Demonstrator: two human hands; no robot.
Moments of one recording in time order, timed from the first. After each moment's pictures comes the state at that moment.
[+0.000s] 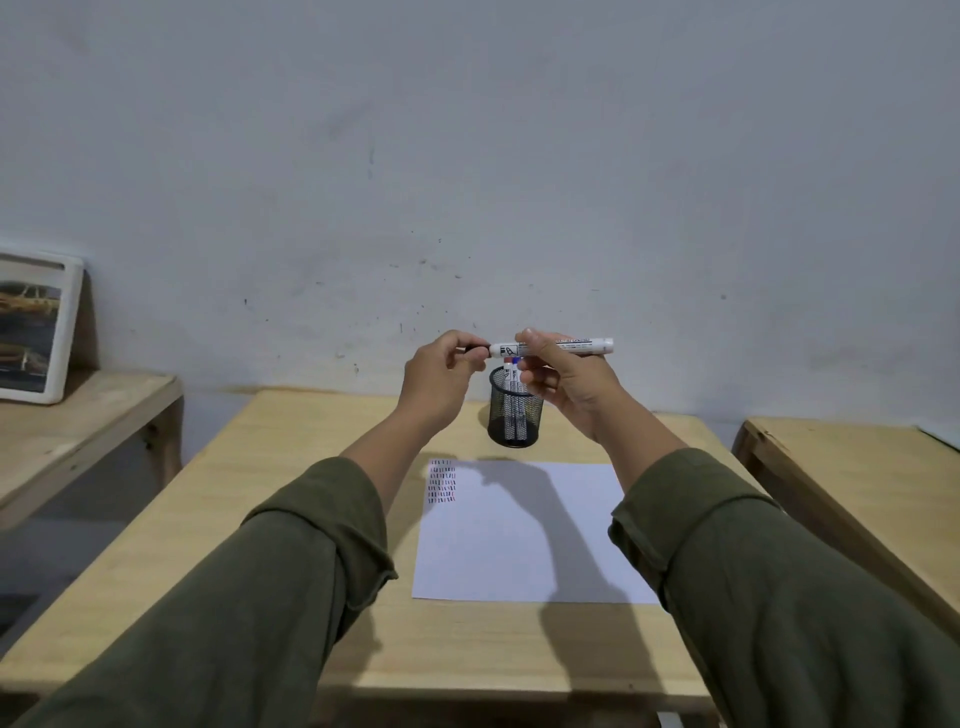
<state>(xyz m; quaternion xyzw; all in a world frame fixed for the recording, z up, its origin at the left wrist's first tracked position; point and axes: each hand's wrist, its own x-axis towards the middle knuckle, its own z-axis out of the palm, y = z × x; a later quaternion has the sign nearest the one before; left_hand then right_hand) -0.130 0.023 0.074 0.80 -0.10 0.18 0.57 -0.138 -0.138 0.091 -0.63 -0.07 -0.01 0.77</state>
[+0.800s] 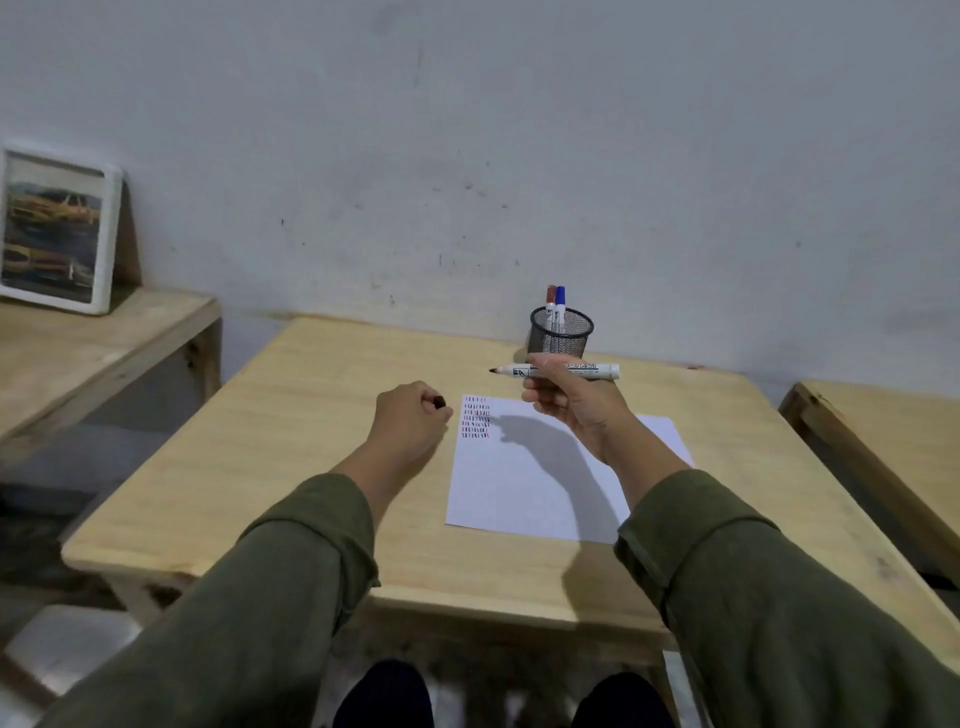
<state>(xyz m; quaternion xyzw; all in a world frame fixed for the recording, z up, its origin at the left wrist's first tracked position) -0.148 0.082 -0.039 0.90 0.07 0.09 0.41 -0.150 -0.116 0.006 -0.65 -0.03 0.04 0.76</state>
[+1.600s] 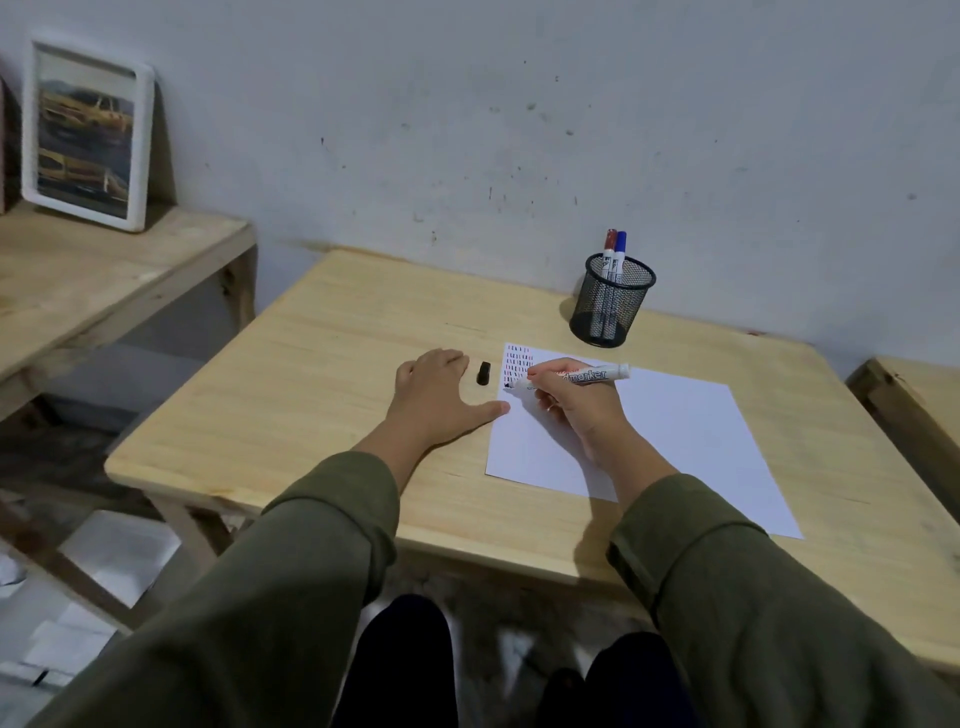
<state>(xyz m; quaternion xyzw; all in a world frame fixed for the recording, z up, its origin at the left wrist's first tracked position) -0.159 0.100 -0.080 0.97 -0.01 0.05 0.22 -0.158 -0.077 -0.054 -0.73 0.02 0.05 0.68</state>
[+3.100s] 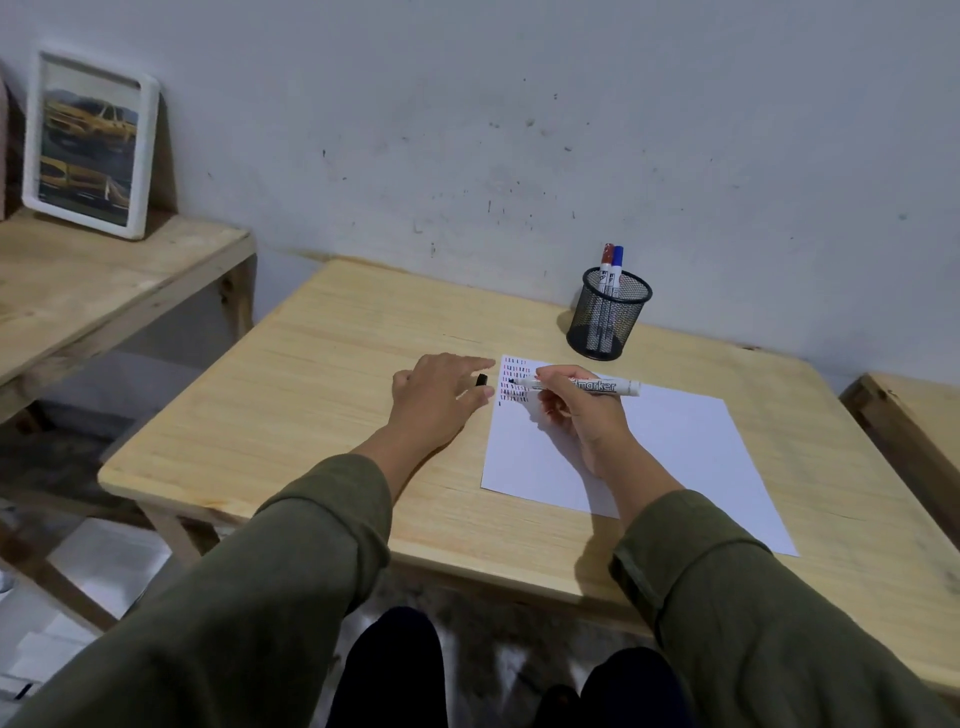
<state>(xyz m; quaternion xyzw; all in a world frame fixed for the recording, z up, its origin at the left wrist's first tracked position) -0.157 0.098 -0.073 0.94 -0.01 0.11 0.33 -0.155 -0.080 -0.053 -0.65 0.04 0.03 0.76</state>
